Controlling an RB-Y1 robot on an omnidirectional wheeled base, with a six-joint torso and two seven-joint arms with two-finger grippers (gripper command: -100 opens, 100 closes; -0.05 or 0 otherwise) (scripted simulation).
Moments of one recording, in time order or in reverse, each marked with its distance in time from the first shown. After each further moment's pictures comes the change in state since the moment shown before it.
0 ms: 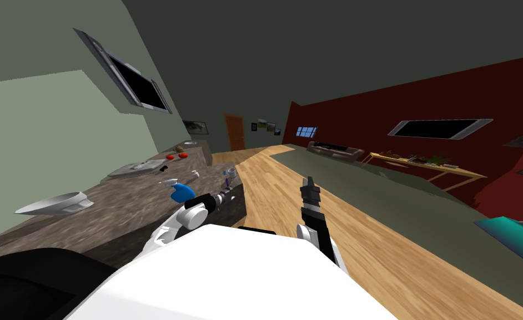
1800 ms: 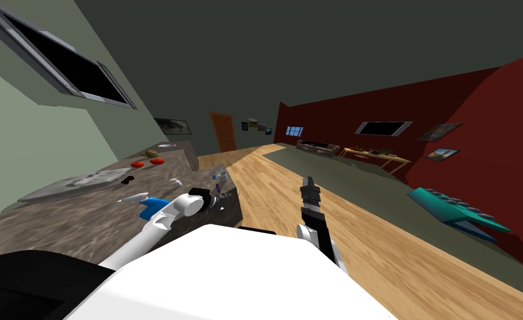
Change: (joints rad) left arm -0.102 0.174 0.066 0.080 0.163 0.470 -0.113; right arm 0.000 0.000 0.000 0.000 0.000 0.000 0.000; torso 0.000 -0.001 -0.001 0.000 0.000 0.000
